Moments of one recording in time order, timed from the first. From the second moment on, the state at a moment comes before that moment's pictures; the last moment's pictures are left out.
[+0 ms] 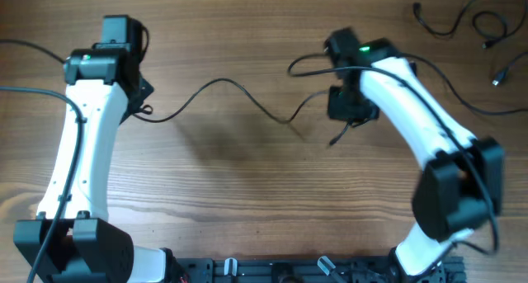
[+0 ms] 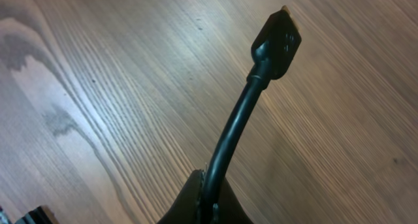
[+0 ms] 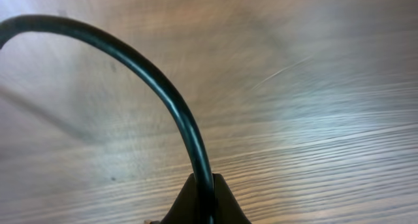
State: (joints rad) left arm 0.01 1.61 1.50 -1.25 -0.41 -0.83; right arm 0.33 1.86 1.51 -1.23 0.11 0.50
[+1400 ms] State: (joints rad) left arm 0.21 1.61 1.50 -1.31 -0.21 -0.85; right arm 0.00 1.64 1.52 -1.13 -0.37 0.22
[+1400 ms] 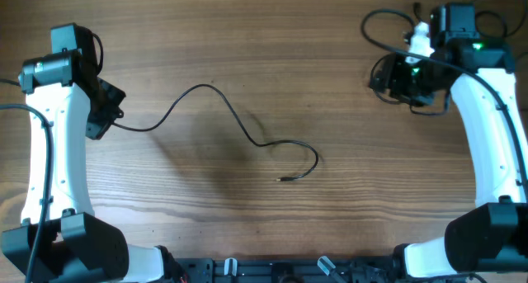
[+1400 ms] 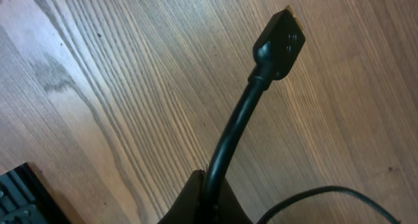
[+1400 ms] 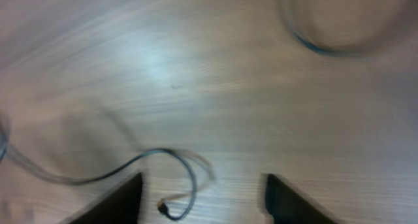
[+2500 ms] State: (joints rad) left arm 0.21 1.61 1.50 -1.33 -0.11 -0.86; right arm 0.67 1.65 1.52 -0.68 0.02 0.40
